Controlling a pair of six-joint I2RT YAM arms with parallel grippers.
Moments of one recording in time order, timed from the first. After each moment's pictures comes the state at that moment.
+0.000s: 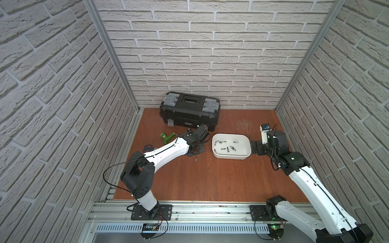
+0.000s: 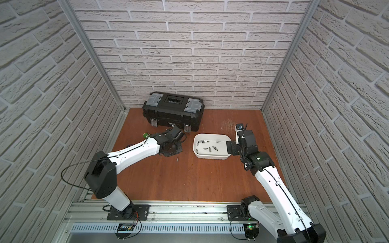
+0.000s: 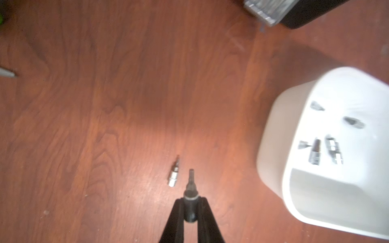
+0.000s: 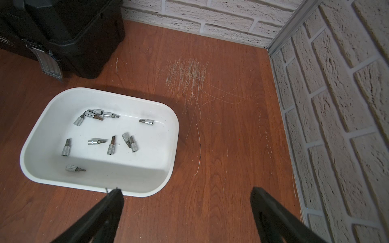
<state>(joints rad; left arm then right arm) -0.77 1.67 1.31 -0.79 -0.20 -0.93 0.22 0.94 0.94 -0.73 0.30 0.04</state>
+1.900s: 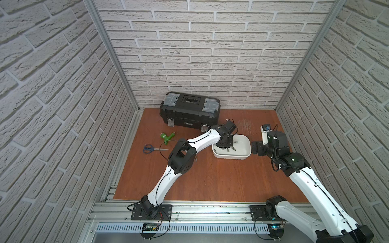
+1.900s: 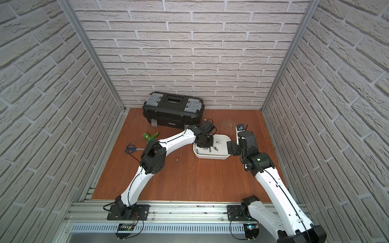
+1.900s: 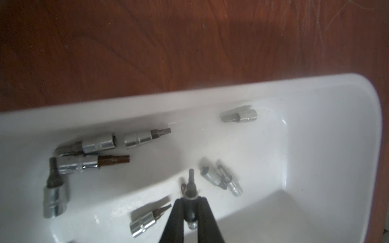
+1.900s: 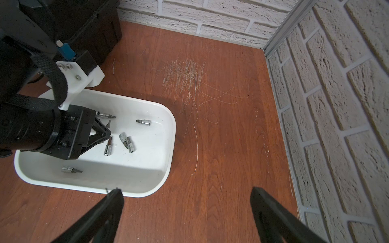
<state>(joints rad) -0.86 2.40 2.09 -0.79 0.09 -0.69 0.22 0.93 0.92 -0.72 0.31 0.04</state>
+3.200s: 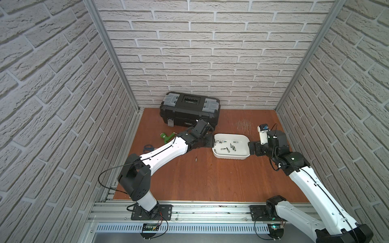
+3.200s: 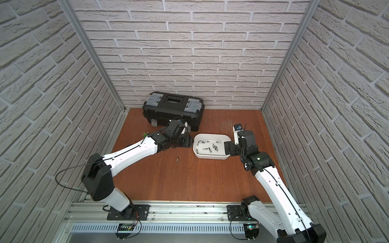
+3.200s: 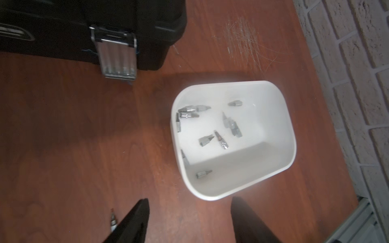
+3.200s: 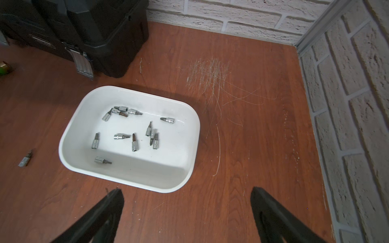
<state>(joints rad) -0.74 1.55 1.22 -0.48 -0.01 -0.53 0.22 0.94 0.95 -0.73 0.15 0.06</state>
